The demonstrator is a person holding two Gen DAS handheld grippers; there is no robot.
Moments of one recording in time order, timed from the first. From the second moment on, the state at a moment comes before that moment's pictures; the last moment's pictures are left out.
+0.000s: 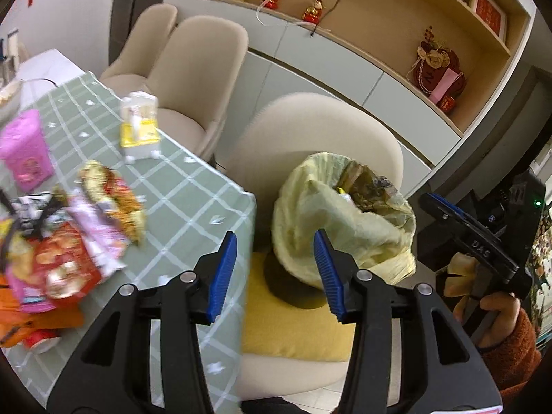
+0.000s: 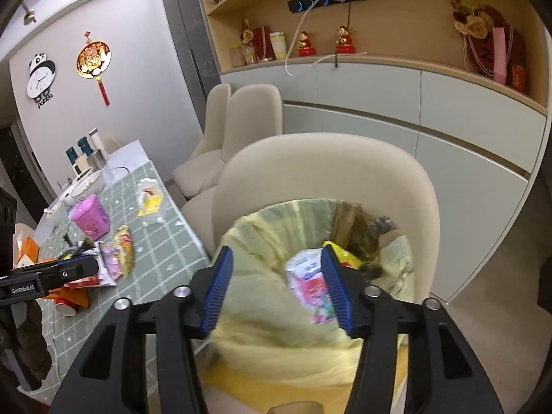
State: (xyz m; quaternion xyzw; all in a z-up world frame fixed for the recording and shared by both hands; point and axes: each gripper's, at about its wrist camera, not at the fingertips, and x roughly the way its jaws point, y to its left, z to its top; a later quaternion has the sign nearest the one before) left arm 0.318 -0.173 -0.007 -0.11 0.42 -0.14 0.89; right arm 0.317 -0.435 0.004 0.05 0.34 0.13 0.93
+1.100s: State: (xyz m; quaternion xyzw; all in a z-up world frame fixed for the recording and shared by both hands) left arm 0.215 0.077 -0.074 -0.23 0.42 -0.04 0.88; right arm 0.201 -0.226 -0.017 -0.01 0.40 0.22 0.89
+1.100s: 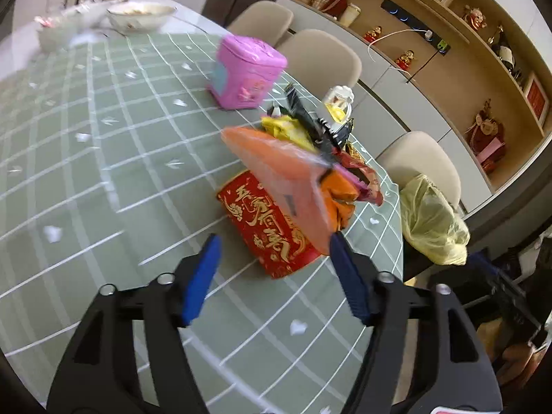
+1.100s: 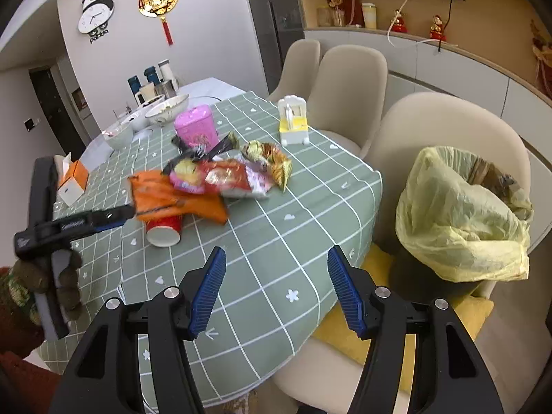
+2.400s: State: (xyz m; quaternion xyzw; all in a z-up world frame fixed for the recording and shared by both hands) left arm 0.238 0.115 -0.001 -0.25 0.38 0.01 0.89; right arm 0.210 -0.162 -0.055 -0.02 0.43 0.29 0.85
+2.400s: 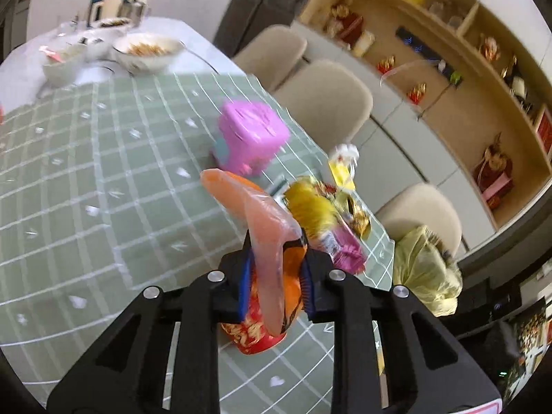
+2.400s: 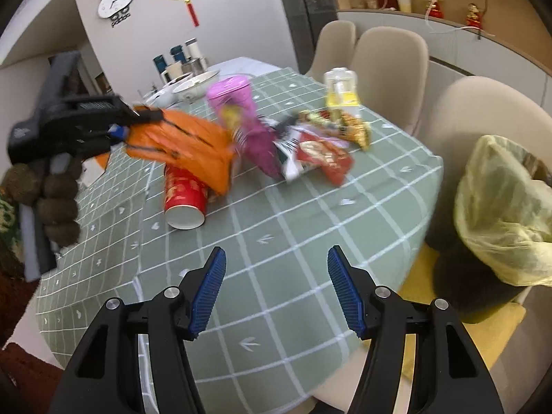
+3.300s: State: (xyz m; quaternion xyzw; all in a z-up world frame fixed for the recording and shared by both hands) left arm 0.108 0.260 -0.023 -0.32 0.37 0.07 0.87; right arm 0.203 0.047 -0.083 -0.16 0.42 0.40 0.80
